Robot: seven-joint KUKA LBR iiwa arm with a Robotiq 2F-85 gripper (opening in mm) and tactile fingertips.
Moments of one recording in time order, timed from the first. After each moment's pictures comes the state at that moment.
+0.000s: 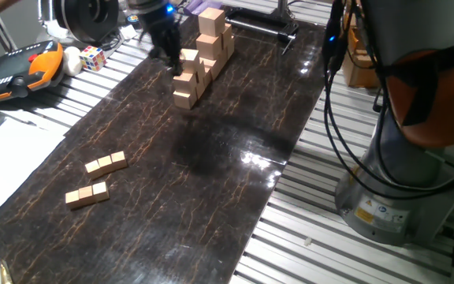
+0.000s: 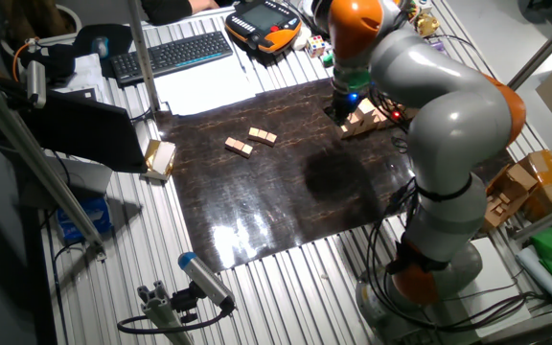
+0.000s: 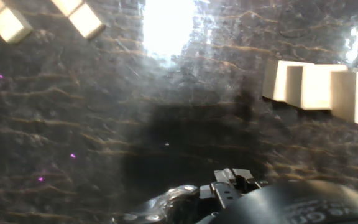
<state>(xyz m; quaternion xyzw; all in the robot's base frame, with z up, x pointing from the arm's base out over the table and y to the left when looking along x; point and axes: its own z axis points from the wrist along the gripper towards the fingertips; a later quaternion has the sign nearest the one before) 0.534 0.026 0.230 0.09 -0.99 0.02 0.09</state>
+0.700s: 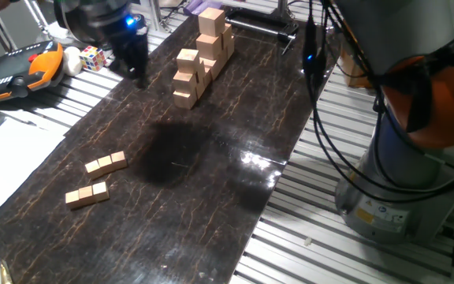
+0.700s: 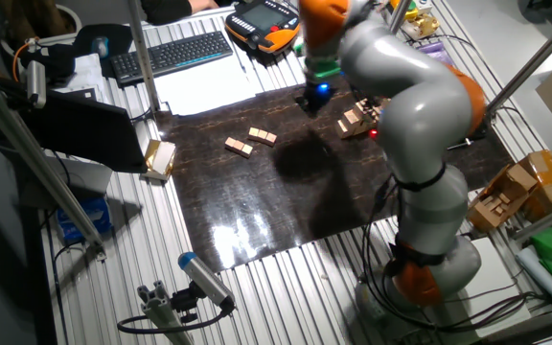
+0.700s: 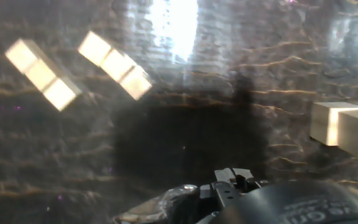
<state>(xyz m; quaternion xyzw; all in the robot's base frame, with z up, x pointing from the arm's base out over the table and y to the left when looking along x) 0.586 0.097 0.216 0.04 -0.99 0.03 0.09</state>
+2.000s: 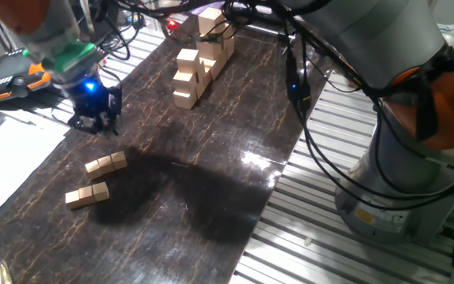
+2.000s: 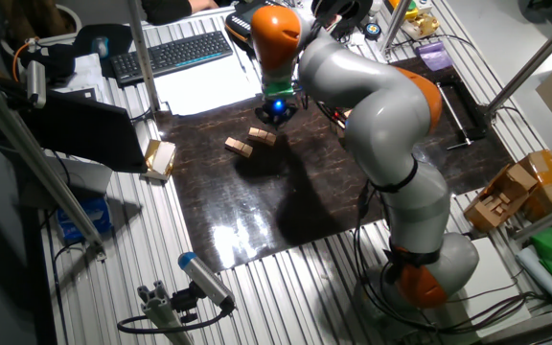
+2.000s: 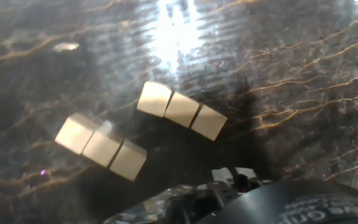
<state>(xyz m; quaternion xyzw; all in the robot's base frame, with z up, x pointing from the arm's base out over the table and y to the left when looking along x) 0.603 0.183 0.145 -0.12 -0.99 0.04 0.06</state>
